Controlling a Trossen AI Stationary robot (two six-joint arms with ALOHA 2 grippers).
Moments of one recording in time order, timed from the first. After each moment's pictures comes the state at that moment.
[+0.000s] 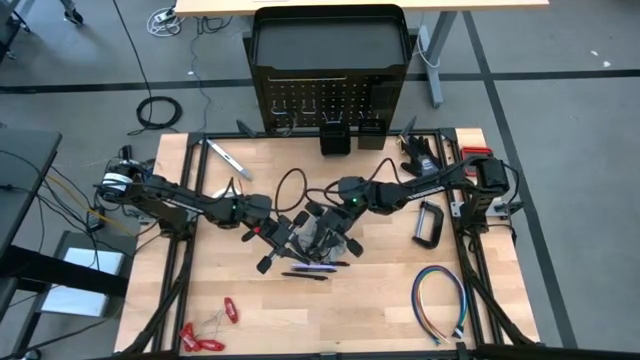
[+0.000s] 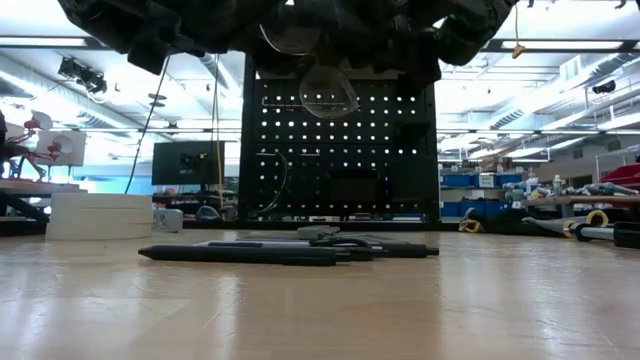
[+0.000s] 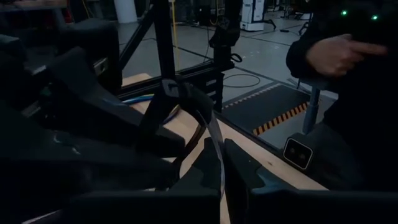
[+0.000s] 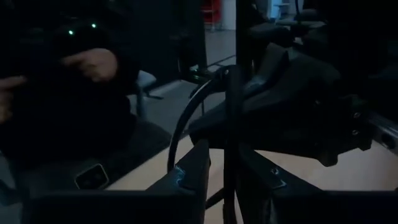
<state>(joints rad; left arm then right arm) -0.10 1.45 0.67 0.60 0.53 0.15 -0.03 1.80 1.05 0.54 -0.81 -0.07</state>
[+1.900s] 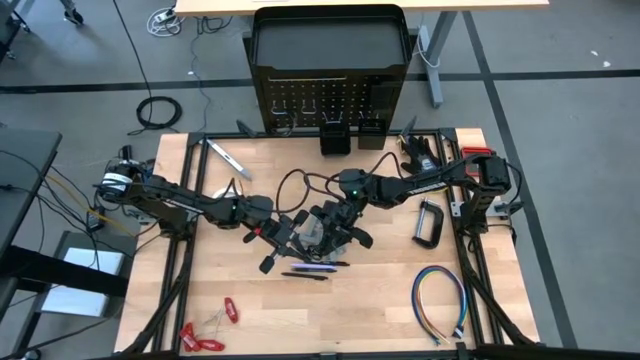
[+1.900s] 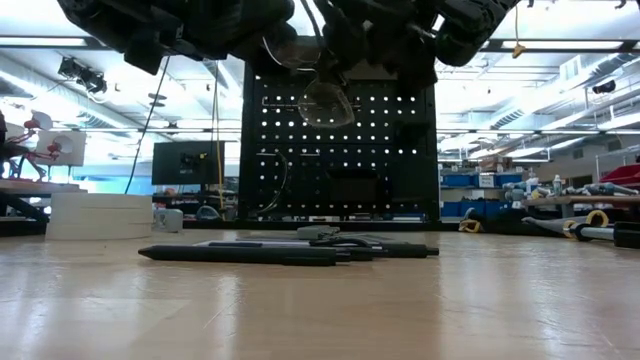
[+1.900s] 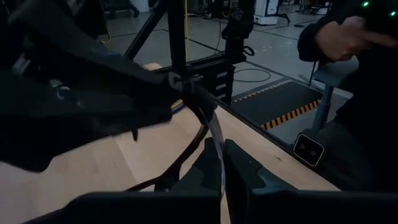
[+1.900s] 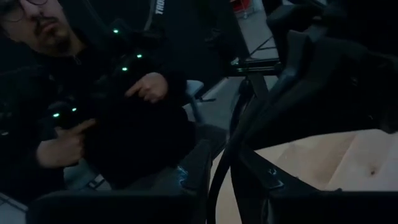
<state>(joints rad) -0.10 1.45 0.67 0.57 0.47 0.13 -0.07 1.78 1.05 0.50 -1.01 0.25</state>
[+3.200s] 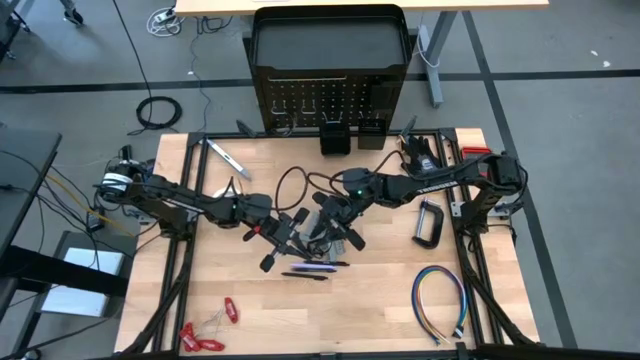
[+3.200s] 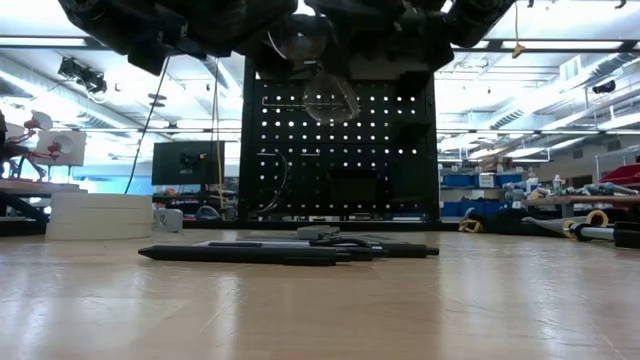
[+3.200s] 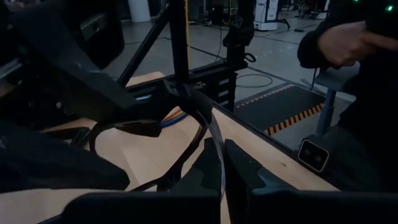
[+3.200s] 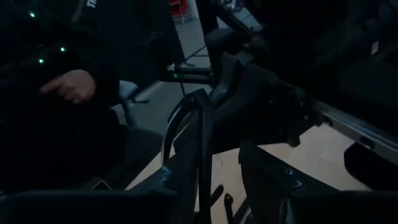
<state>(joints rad) -0.10 1.45 0.67 0.61 0.48 0.14 -0.06 1.70 1.05 0.38 -0.71 0.07</state>
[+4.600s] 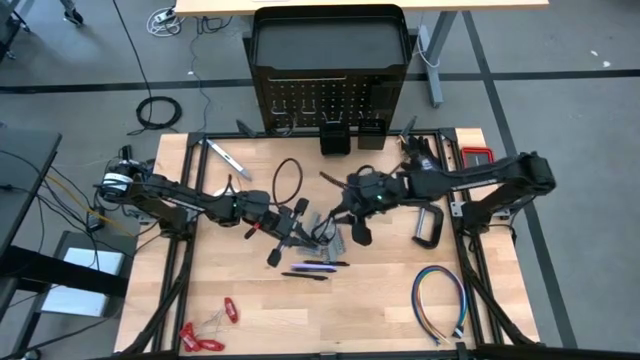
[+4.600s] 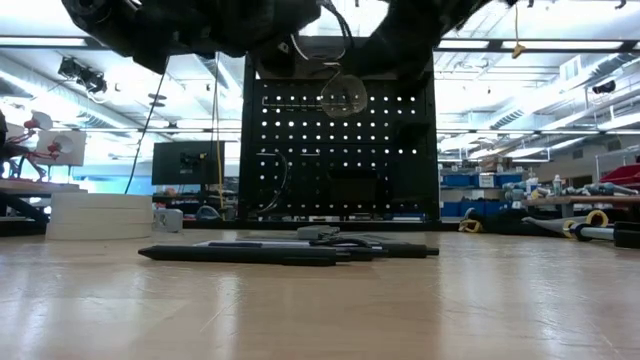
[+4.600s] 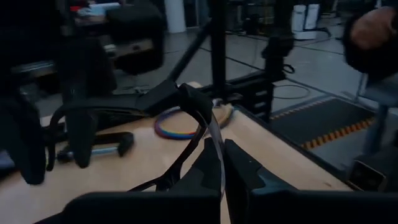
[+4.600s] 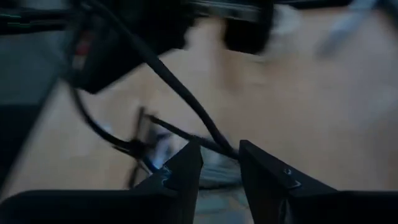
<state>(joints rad) -0.08 1.45 0.67 0.68 0.35 0.12 0.05 1.42 1.05 -0.25 0.00 0.12</state>
